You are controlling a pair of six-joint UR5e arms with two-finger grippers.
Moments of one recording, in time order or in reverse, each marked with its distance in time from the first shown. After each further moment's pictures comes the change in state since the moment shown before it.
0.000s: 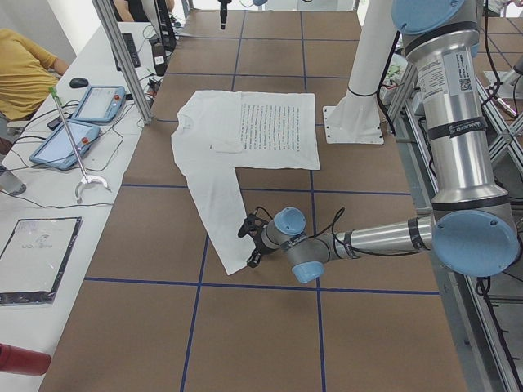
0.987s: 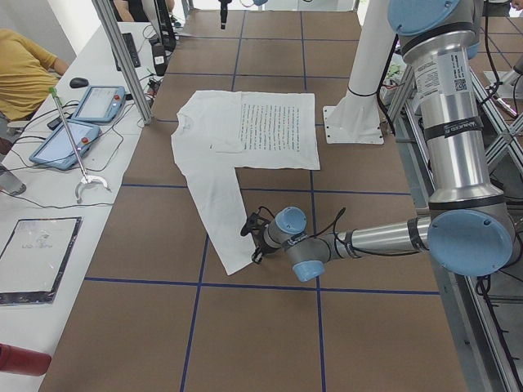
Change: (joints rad) left arm 0.033 0.000 0.002 0.000 0.019 0.006; right arm 0.000 -0.002 0.006 0.000 -0.001 0.003
